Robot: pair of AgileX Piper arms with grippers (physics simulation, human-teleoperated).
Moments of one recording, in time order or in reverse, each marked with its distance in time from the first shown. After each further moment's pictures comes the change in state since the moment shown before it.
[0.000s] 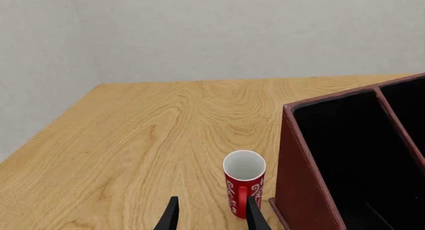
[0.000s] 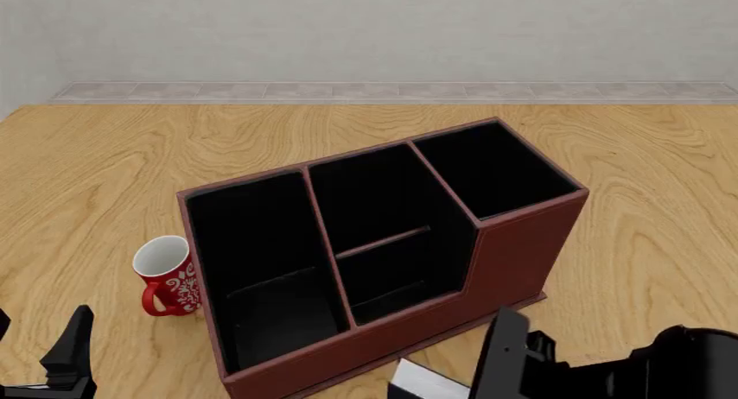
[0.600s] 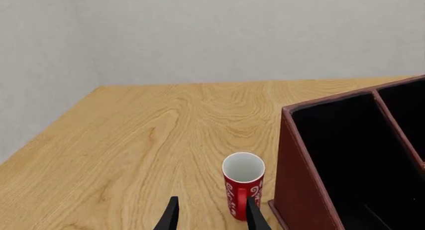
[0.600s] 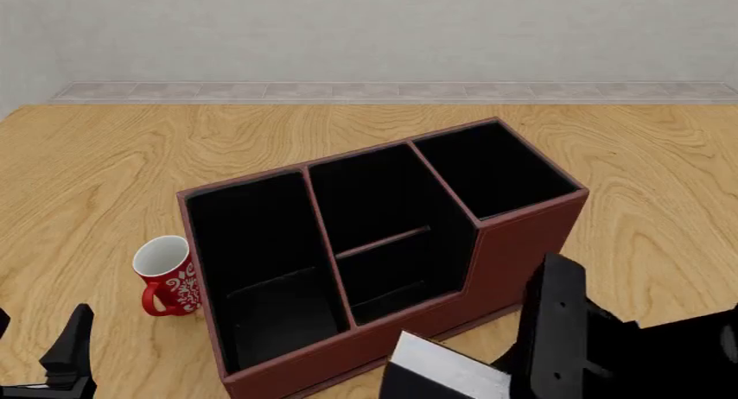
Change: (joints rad) left arm -0.004 0.000 0.000 -0.011 -0.002; right arm 0.077 -0.081 -0.306 0.321 0.028
